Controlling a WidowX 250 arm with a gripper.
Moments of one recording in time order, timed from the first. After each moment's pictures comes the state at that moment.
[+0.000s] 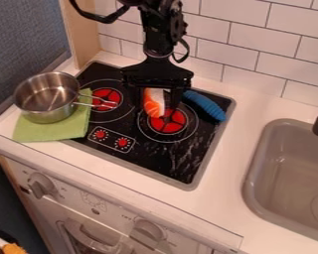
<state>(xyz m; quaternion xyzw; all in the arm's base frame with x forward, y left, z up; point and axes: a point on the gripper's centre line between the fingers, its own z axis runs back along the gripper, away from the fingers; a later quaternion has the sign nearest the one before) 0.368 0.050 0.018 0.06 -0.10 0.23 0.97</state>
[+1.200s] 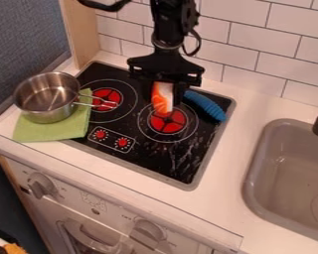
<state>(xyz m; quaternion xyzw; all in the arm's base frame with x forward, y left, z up) 0.356 0.031 0.053 0.05 -0.11 0.18 0.98</state>
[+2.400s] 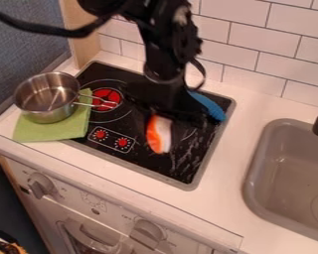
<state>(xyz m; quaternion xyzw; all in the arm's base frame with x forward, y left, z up) 0.278 -0.022 0.060 0.04 -0.11 0.04 0.99</state>
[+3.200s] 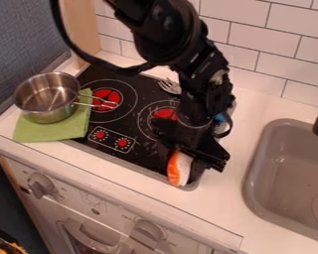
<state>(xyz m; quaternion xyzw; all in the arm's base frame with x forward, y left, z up) 0.281 -0.049 0.009 0.05 -0.08 -0.01 1.00</state>
